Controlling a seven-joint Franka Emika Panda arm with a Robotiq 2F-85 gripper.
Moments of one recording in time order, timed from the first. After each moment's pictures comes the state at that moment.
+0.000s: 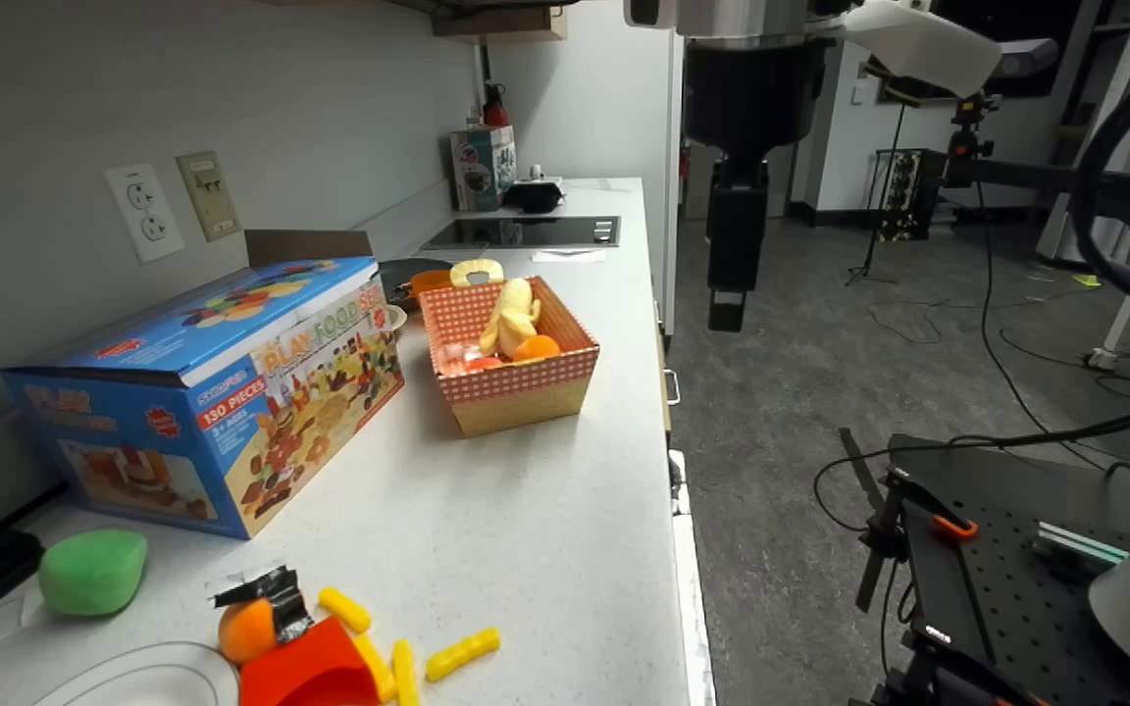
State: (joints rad) arm 0.04 -0.42 0.23 -2.39 -0.10 1.98 0.17
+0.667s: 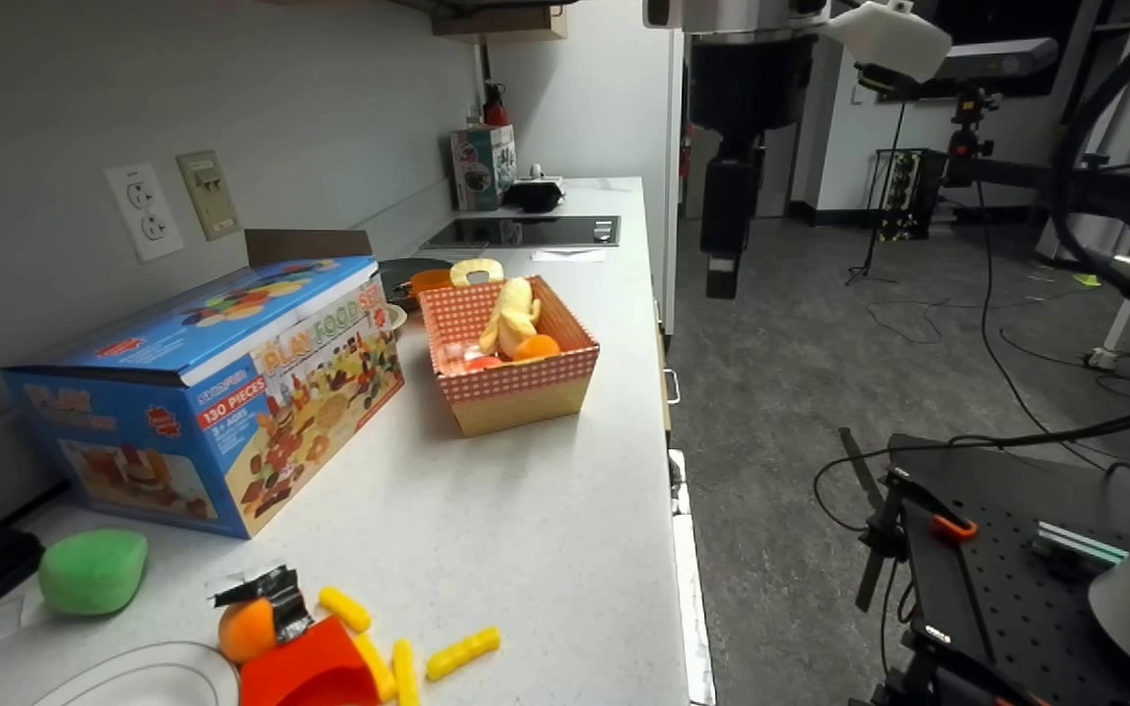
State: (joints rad) arm 0.02 -0.42 0.12 -2.40 -0.10 1.98 0.16
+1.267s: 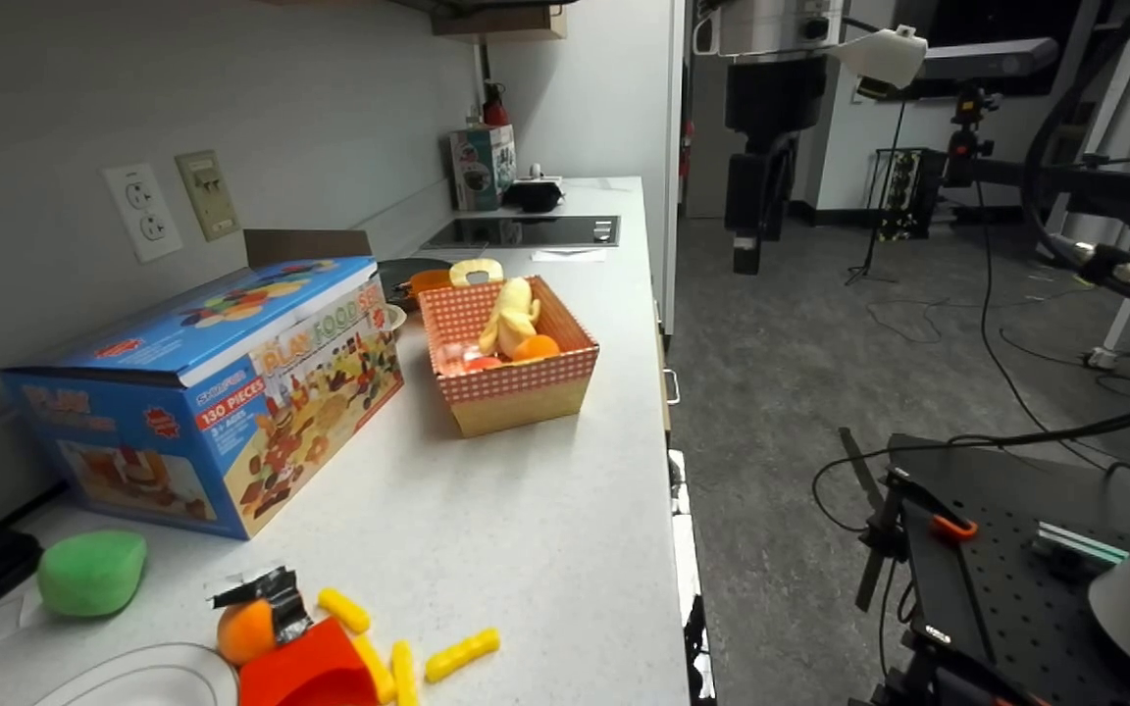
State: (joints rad) arm -0.06 -0.45 -0.02 -2.45 -0.10 1.98 0.10
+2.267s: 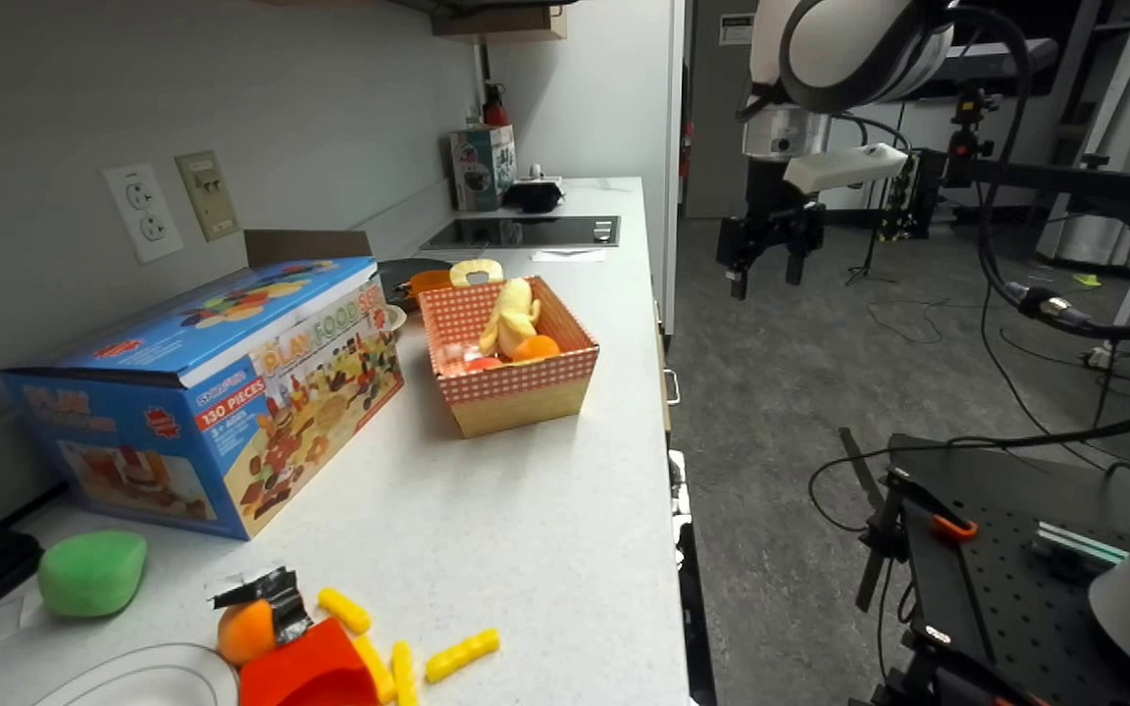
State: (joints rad) arm -0.29 -0.20 -0.21 -2.48 -0.08 2.29 0.31
